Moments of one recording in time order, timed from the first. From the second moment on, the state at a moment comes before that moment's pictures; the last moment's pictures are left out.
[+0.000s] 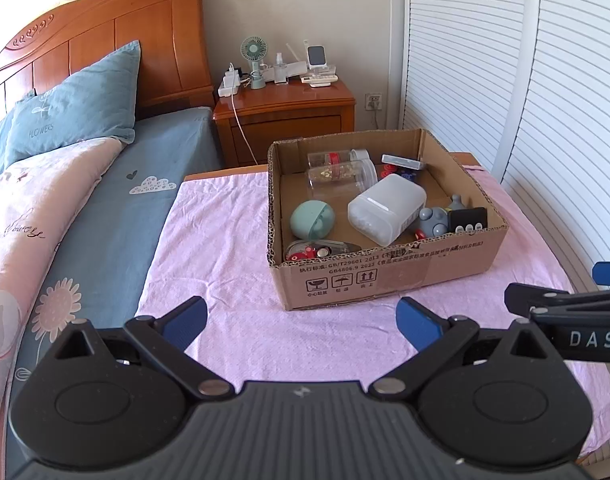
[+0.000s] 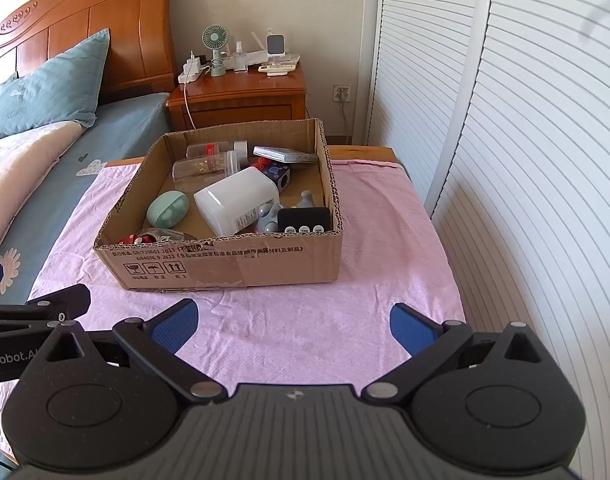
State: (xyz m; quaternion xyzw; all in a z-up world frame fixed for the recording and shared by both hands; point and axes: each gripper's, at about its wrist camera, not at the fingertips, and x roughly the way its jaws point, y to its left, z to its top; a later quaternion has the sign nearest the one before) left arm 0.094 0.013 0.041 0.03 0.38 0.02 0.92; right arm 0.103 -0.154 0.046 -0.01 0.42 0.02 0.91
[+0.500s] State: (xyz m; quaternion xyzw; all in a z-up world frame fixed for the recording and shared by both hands) left arm 0.093 0.010 0.042 0.04 0.38 0.02 0.92; right arm 0.103 -0.155 0.044 -0.01 0.42 0.02 0.91
